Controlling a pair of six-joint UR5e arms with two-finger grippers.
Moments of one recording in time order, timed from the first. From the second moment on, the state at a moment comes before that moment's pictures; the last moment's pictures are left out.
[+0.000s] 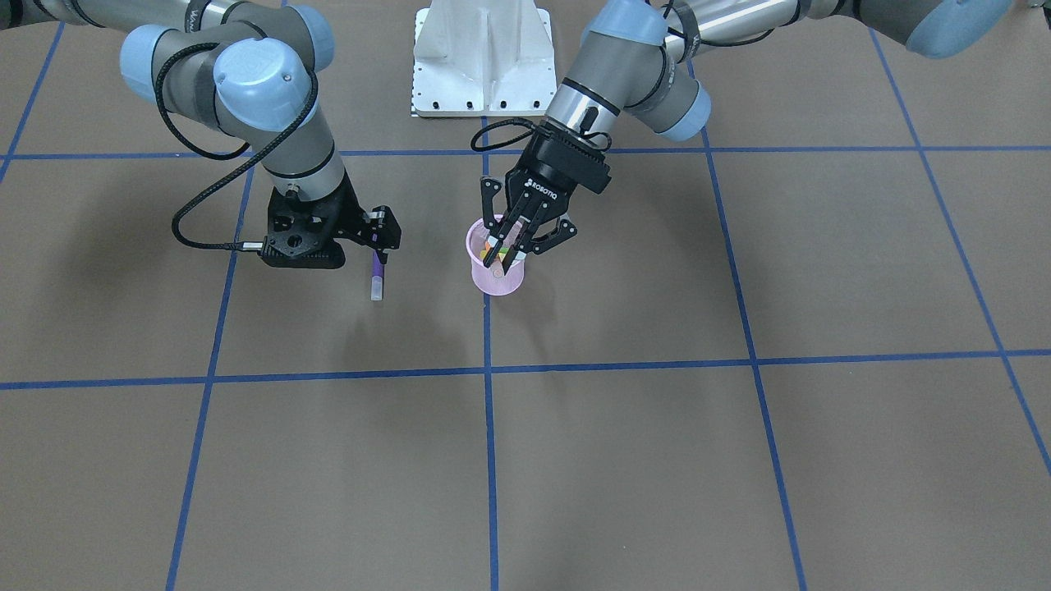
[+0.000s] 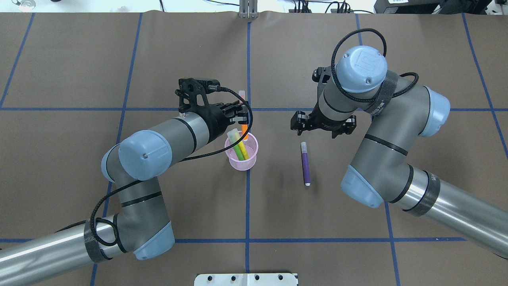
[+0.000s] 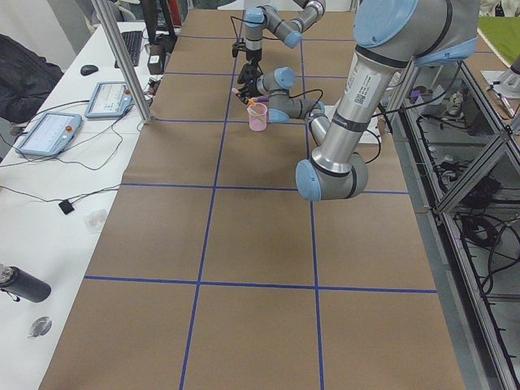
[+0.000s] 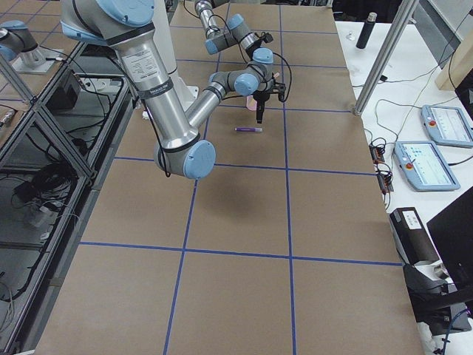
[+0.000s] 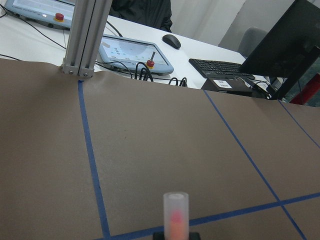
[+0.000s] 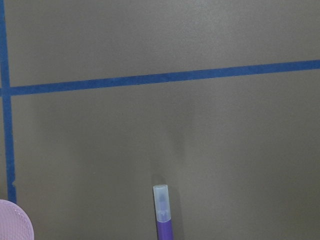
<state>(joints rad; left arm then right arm) -0.43 -2.17 -1.62 -2.44 -1.31 -1.10 0.66 -1.03 1.77 -1.61 1.98 1.17</state>
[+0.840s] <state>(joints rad) -0.41 -2.16 -1.69 -2.41 -1.34 -1.10 0.64 -1.04 1.75 -1.57 1.98 1.18</state>
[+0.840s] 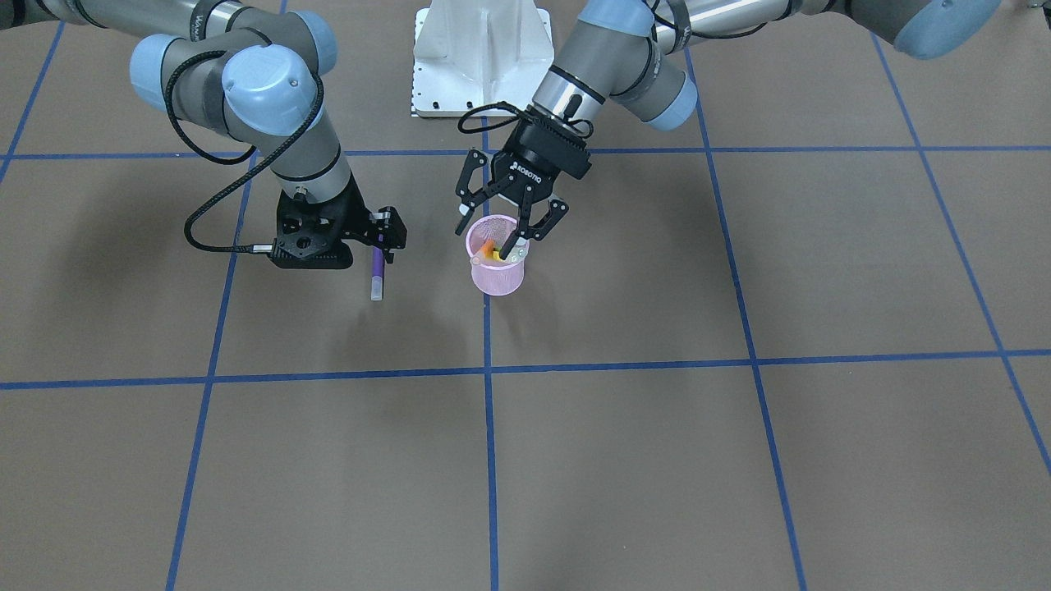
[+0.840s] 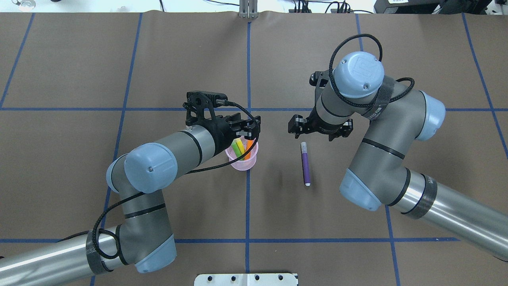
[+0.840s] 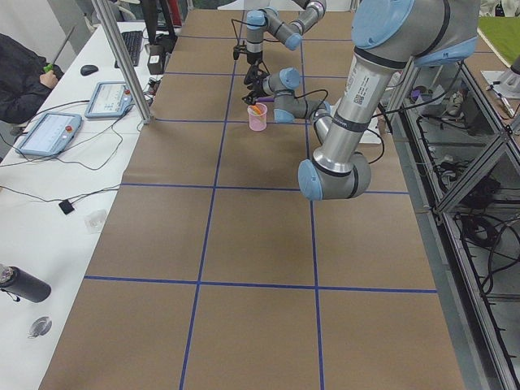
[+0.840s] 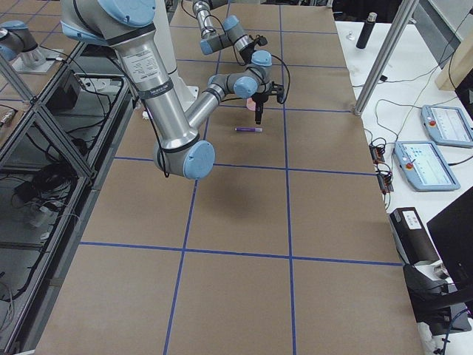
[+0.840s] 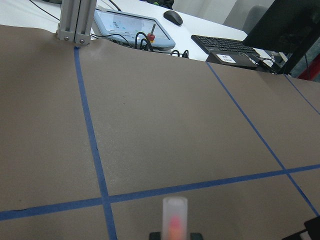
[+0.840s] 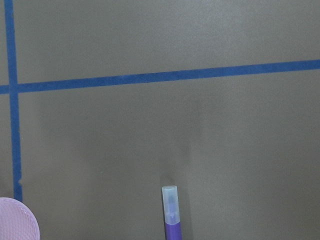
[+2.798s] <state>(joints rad) -0.85 -2.12 -1.76 -2.16 -1.96 -1.07 0.58 -1.03 1.59 -1.43 1.96 1.18</state>
